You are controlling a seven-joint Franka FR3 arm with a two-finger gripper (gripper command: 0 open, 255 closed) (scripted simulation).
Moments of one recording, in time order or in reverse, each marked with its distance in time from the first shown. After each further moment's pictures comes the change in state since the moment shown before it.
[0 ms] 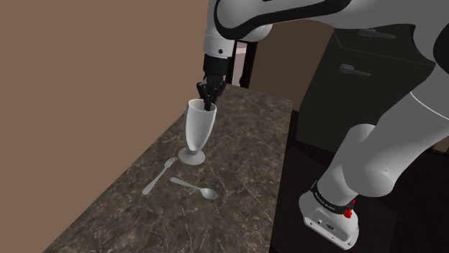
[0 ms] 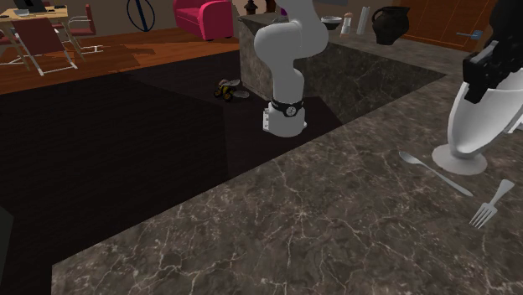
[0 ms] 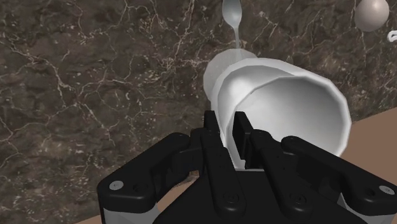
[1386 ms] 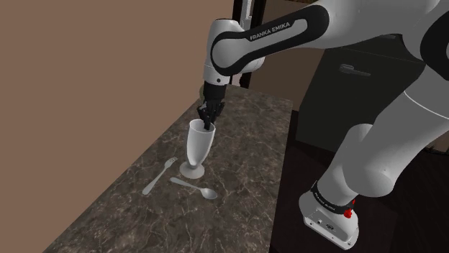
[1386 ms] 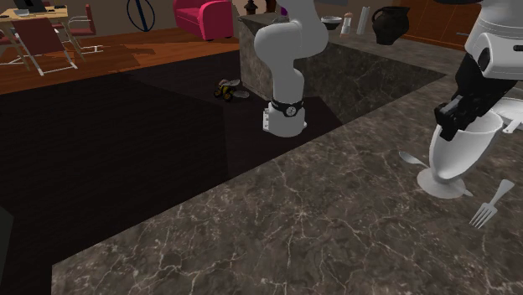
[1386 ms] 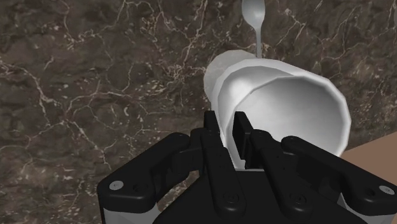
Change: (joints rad) arm 0.007 0.056 0.008 -0.162 0.024 0.214 -0.048
